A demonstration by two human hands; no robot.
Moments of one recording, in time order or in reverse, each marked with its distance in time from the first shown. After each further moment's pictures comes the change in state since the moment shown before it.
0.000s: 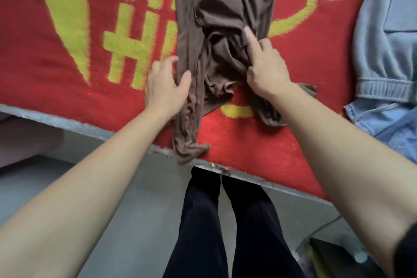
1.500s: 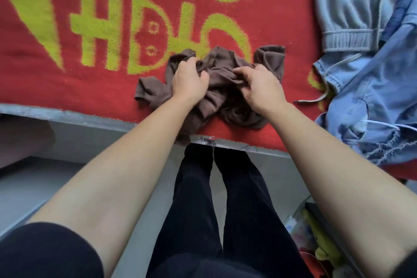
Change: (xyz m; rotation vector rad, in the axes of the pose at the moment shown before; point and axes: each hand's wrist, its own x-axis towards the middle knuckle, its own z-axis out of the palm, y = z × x) left_hand -0.049 0.063 0.073 0.053 -0.249 -0.038; right_hand -0.123 0.049 0.028 0.148 -0.045 0.115
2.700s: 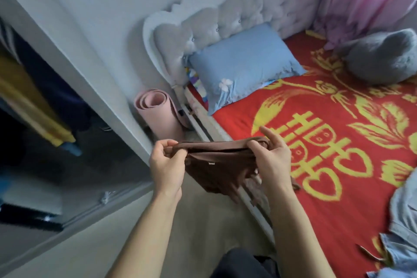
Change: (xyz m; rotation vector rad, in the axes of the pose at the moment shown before) left_hand -0.608 -0.120 -0.213 -1.254 1.377 -0.317; right_hand -0.451 -0.323 -0.096 0.994 -0.129 -0.417
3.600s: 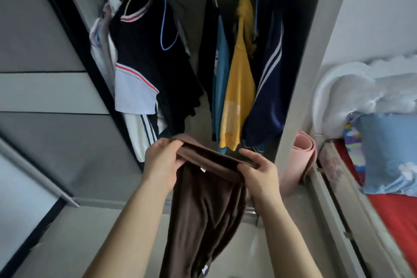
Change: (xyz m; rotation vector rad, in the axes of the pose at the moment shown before) left_hand 0.219 0.058 -0.482 -0.434 0.418 -0.164; right_hand -0.213 0.056 0.487 -0.265 -0.746 -0.089
